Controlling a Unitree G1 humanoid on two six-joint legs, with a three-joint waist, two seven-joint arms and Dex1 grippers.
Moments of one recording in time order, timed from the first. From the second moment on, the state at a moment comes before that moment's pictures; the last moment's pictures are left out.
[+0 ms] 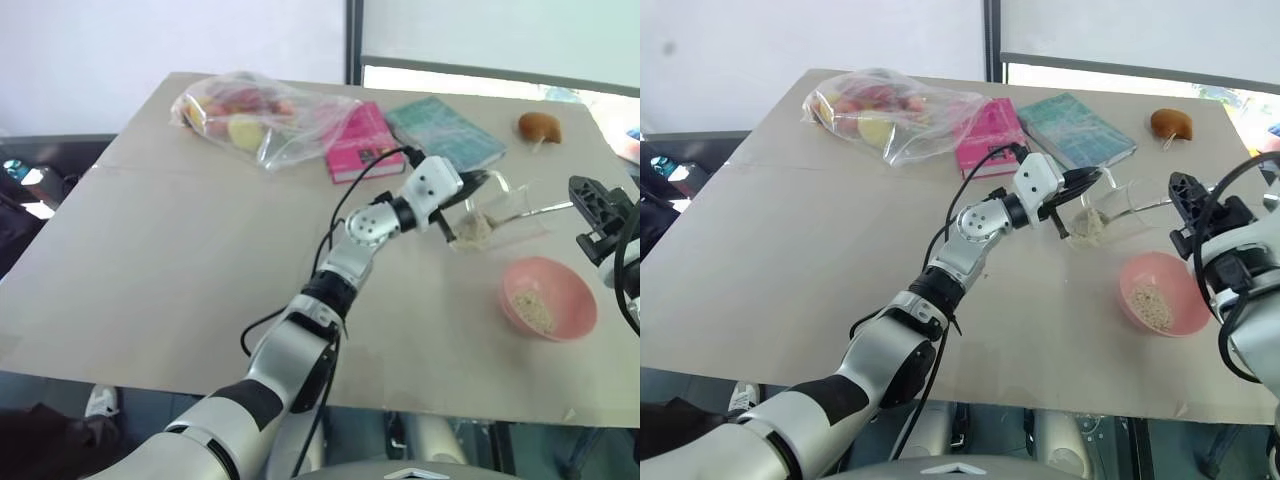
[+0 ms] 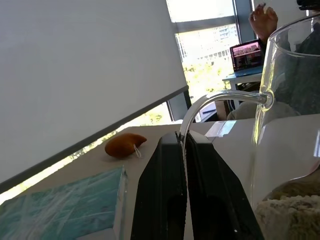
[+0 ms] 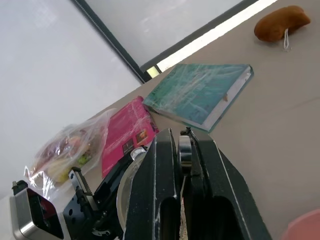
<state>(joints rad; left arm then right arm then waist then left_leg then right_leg) -0.97 -0.13 -0.21 0.84 0.02 -0.45 -0.63 -0.04 -0.72 -0.49 -0.88 1.82 0.44 -0.87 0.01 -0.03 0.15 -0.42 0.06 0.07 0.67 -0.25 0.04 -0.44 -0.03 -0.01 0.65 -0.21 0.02</state>
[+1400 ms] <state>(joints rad) -0.97 -0.14 -0.28 0.85 0.06 -0.45 -0.63 0.31 -0.67 -0.61 -0.97 1.85 0.19 -0.80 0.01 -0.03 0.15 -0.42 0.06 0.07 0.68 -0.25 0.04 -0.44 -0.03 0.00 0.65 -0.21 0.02</state>
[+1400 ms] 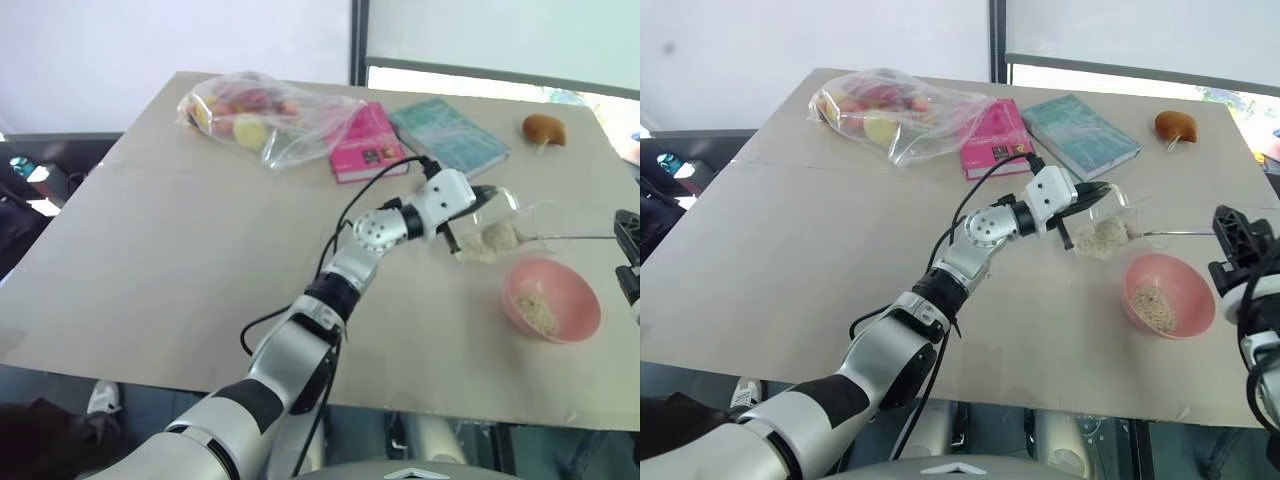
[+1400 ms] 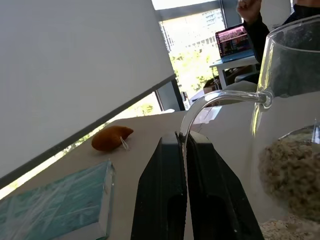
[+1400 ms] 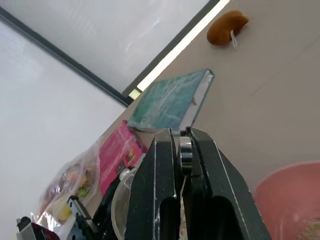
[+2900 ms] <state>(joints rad) -0.97 -0.14 -0.29 0.88 0.07 -0.47 -0.65 0.45 -0.59 -0.59 -1.00 1.80 0.13 -0.68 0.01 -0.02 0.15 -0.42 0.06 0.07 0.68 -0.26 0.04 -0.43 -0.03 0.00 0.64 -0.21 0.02</state>
